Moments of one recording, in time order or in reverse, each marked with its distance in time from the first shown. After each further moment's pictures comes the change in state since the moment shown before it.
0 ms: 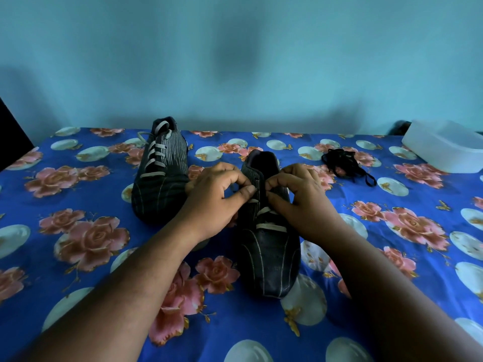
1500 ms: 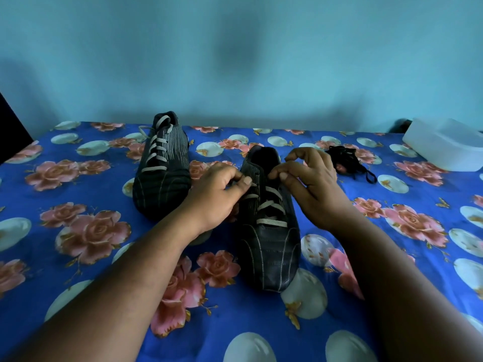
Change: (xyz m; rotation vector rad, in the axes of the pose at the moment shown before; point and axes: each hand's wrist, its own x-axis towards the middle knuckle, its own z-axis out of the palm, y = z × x) left_hand 0.004 -0.002 -0.002 -0.090 -0.124 -0.129; right_hand 0.005 0.016 -0.016 -0.087 0.046 -0.163
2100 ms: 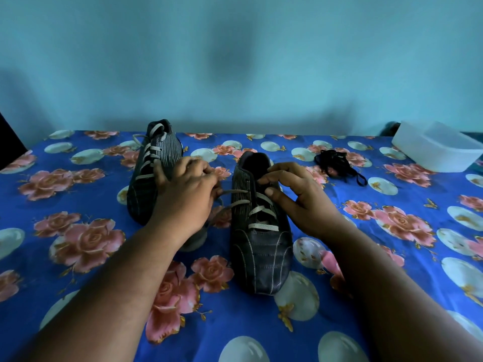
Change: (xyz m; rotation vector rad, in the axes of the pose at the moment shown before) left_hand -0.007 -0.004 -0.020 0.842 0.122 0.037; right_hand -0.005 0.010 0.006 0.186 -0.062 -0.060
